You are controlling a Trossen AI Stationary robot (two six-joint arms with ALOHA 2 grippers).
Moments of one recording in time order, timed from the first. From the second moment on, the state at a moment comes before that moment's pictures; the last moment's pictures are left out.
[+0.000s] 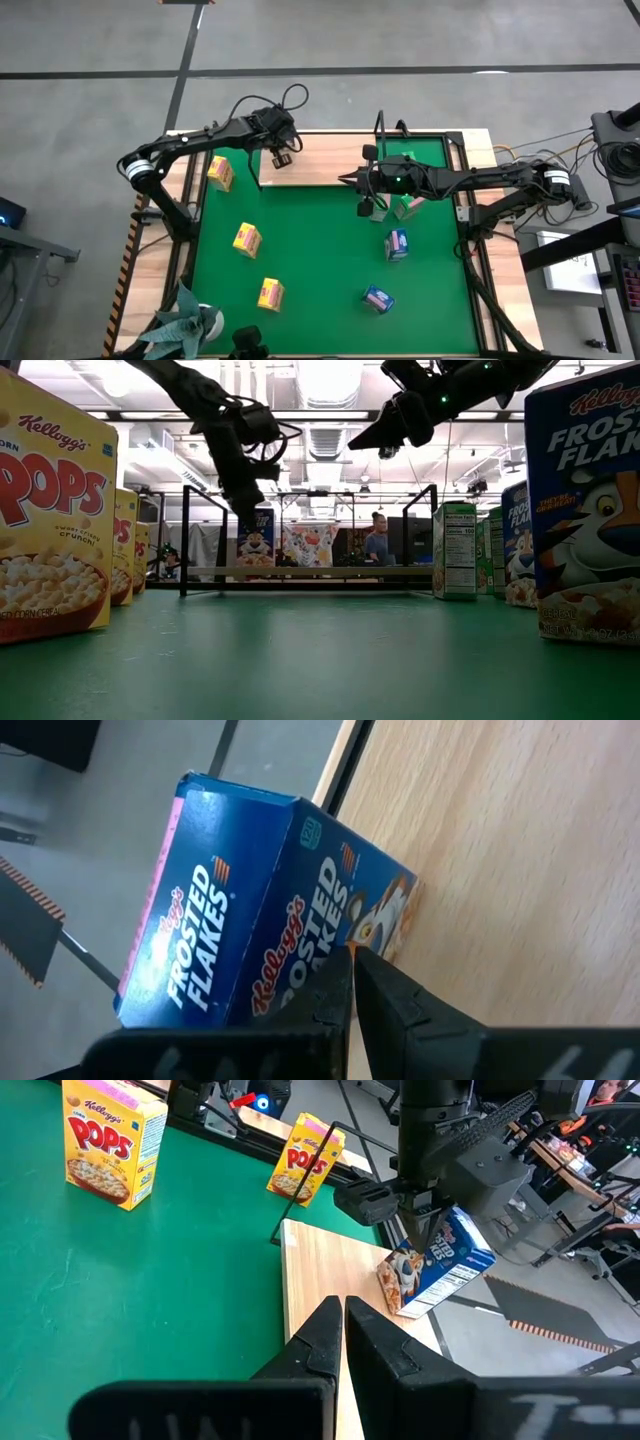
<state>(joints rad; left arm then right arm) 0.60 1.65 1.23 -0.57 -0.33 0.36 -0.16 1.34 0.86 0.16 0.11 -0.46</state>
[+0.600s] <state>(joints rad) 0.61 1.65 1.23 -0.58 -0.33 0.36 -0.16 1.34 0.86 0.16 0.11 -0.46</state>
